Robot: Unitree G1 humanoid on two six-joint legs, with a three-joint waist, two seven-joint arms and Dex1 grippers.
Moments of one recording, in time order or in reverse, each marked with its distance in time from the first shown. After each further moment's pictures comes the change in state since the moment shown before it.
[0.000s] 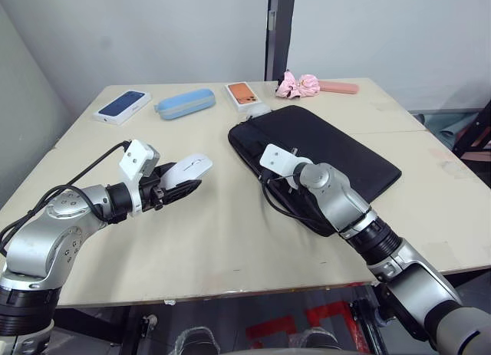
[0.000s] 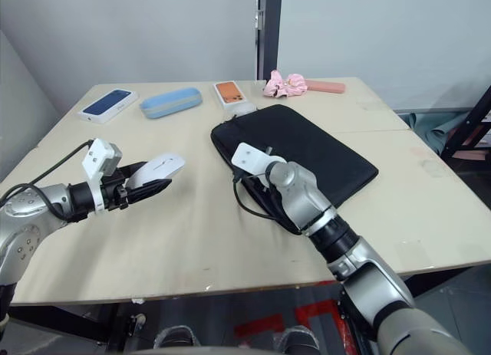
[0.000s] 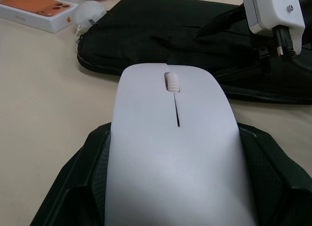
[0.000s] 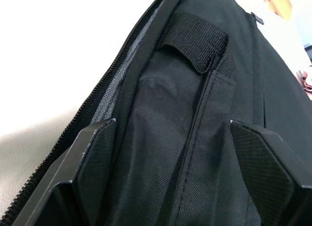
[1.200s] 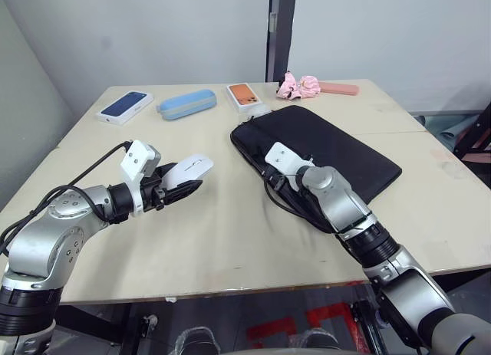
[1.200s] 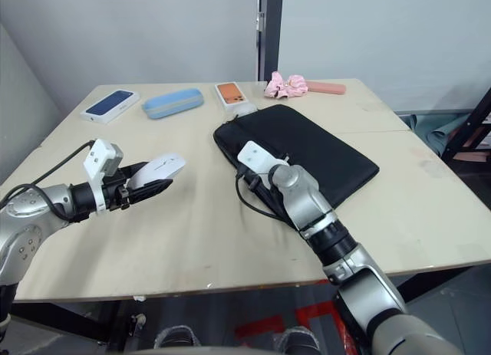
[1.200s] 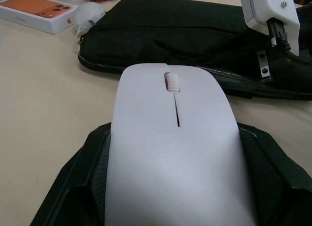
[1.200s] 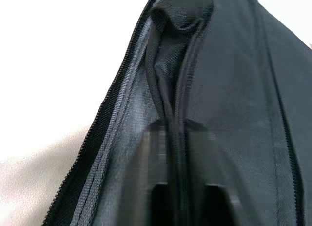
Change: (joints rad) left arm -0.002 -0.007 -0.006 0.000 0.003 0.000 0.001; right arm 0.043 0.054 -0.101 0.008 0.049 0.067 -0.023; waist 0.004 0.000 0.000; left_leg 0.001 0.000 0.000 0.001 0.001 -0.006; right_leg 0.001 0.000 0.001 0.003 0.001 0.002
